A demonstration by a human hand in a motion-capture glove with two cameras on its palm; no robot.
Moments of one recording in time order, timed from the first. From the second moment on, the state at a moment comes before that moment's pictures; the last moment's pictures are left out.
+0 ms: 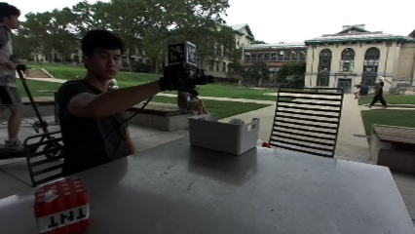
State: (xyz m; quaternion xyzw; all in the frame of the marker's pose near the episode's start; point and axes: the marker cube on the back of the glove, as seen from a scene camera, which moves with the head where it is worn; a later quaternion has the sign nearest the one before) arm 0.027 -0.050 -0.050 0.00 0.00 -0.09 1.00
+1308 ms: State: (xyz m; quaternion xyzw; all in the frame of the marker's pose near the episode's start) arm 0.489 0.114 0.183 -0.13 -0.01 0.20 0.97
